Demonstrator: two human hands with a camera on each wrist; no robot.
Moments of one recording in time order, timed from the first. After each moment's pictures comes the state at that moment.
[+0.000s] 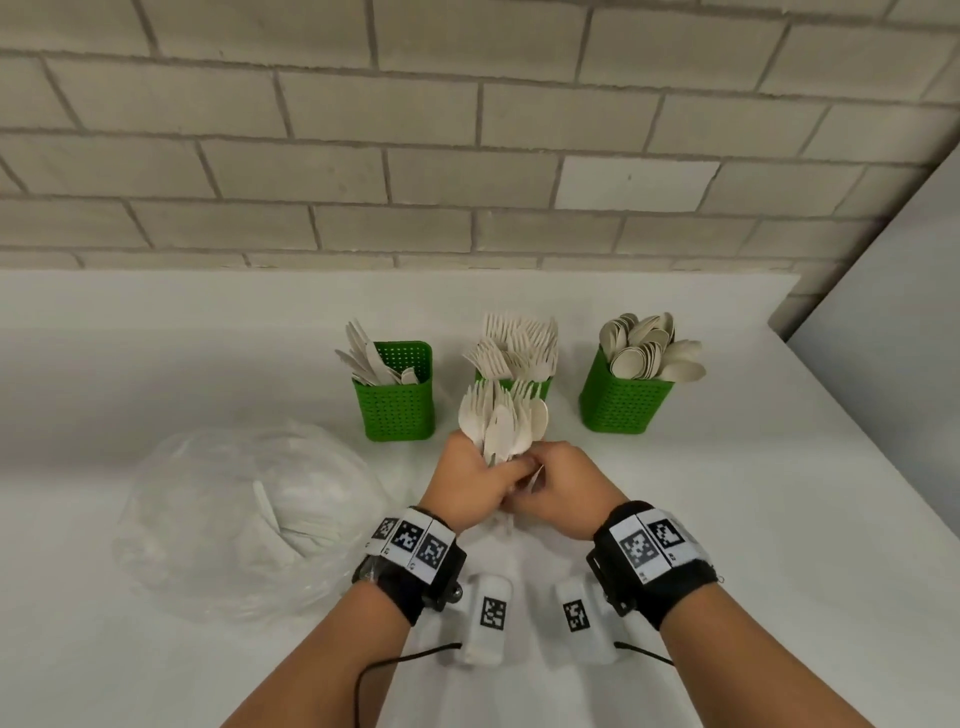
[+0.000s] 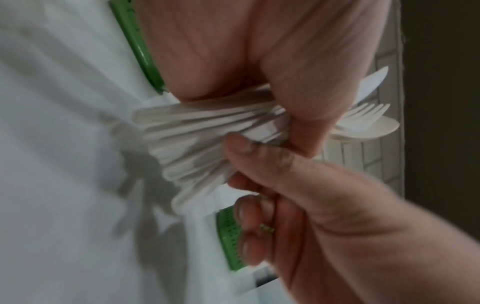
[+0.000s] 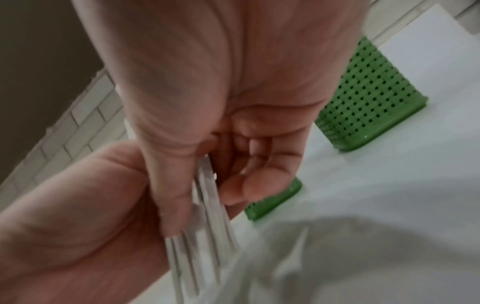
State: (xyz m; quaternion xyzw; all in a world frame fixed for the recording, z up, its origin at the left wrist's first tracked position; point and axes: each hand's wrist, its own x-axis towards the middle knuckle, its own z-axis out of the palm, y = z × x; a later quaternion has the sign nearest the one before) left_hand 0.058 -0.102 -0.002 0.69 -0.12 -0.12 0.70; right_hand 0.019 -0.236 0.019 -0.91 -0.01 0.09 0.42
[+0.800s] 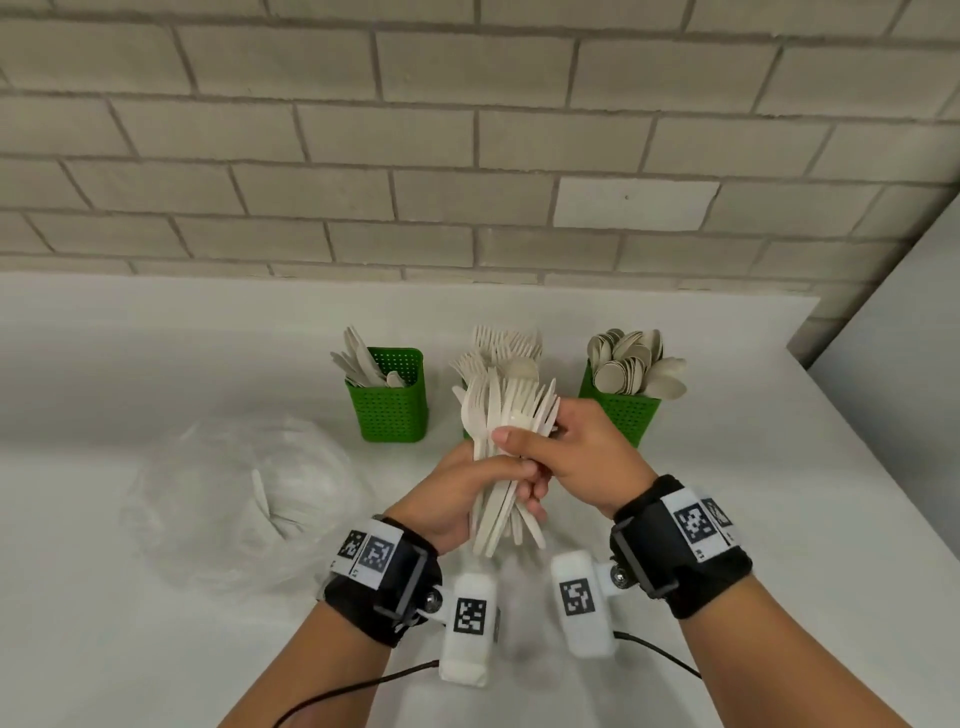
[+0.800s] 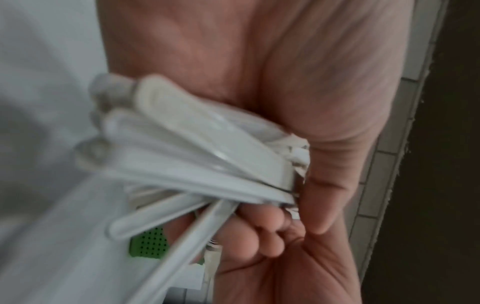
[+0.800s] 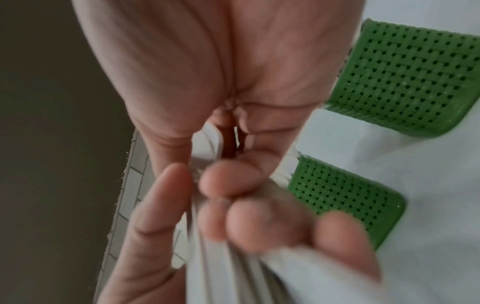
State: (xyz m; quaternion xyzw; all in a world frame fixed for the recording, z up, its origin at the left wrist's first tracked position) left_hand 0.023 -0.116 0.049 0.51 -0.13 -0.32 0.79; right_hand 0.009 -0.265 0.084 -0.75 -0.05 0.07 0.66
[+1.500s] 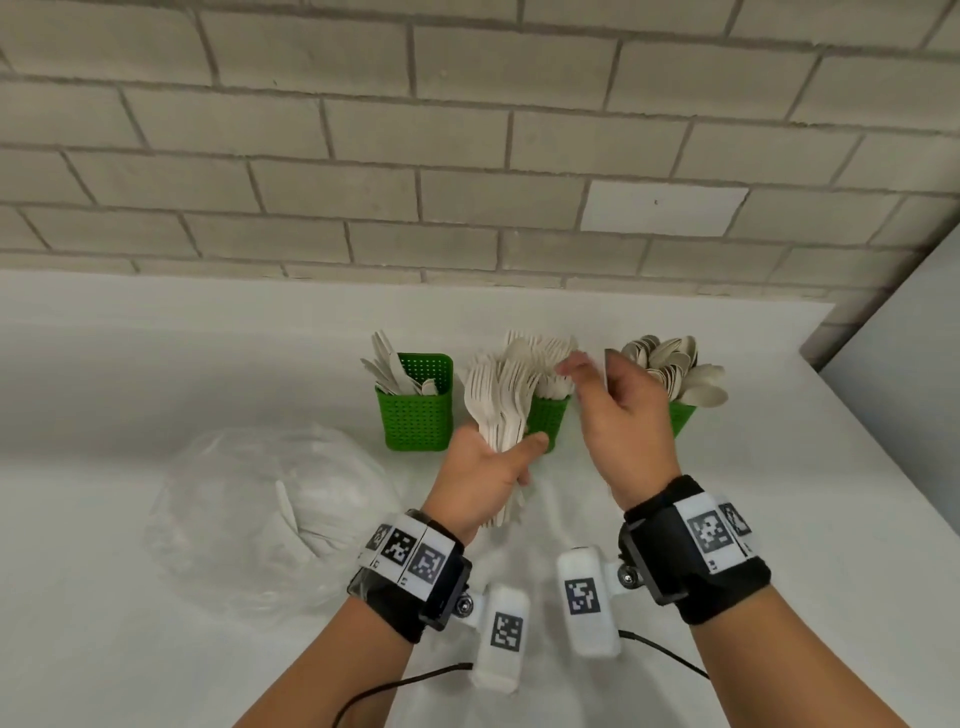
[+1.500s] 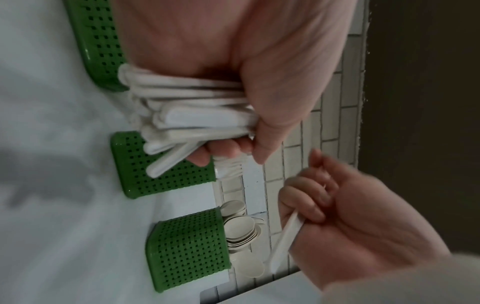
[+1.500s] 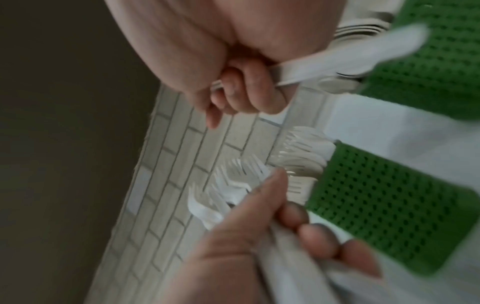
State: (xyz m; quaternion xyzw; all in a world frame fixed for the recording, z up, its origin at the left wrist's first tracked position) left_hand 0.053 -0.098 0.033 0.67 -0.06 -0.12 0.73; right_hand 0.030 -0.229 0.096 -0.75 0.05 -0.23 0.62
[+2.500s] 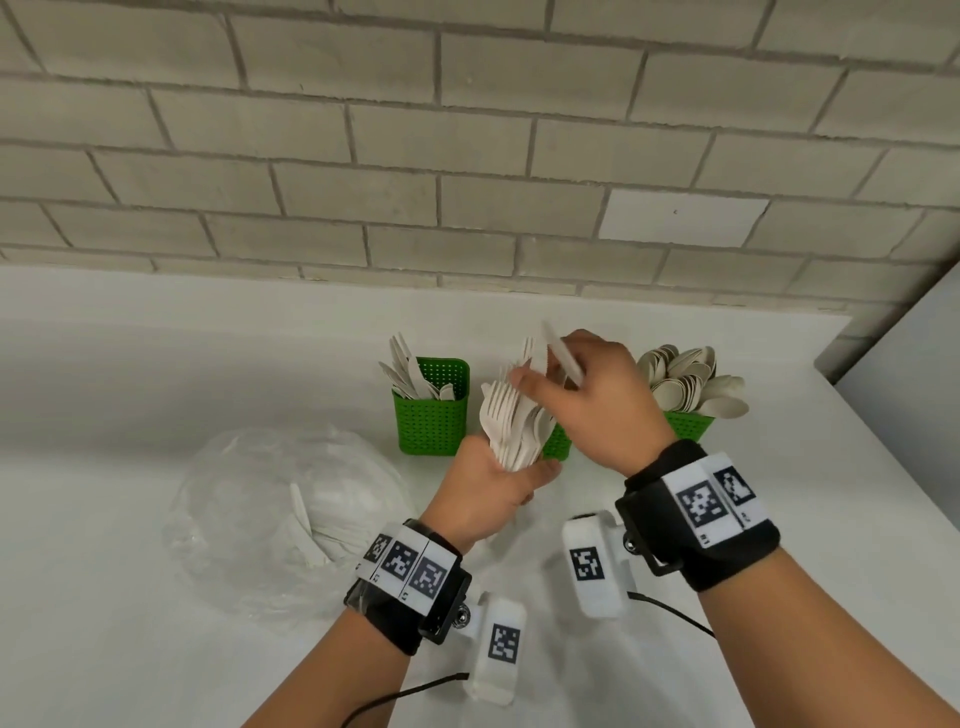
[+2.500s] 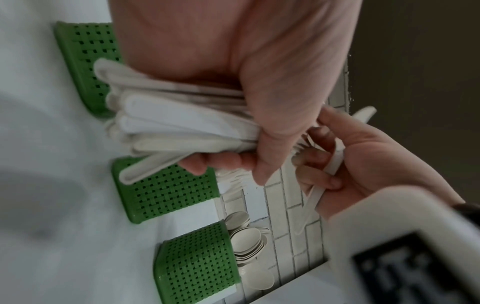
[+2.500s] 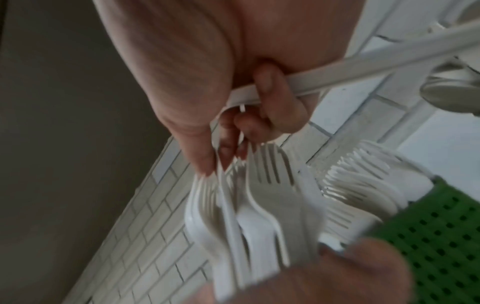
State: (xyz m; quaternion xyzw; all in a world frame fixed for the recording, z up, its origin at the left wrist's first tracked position) left_hand 0.054 -0.082 0.032 0.70 -0.09 -0.14 0.69; right_hand 0.049 -0.209 0.131 -0.88 -0.05 -0.16 0.44
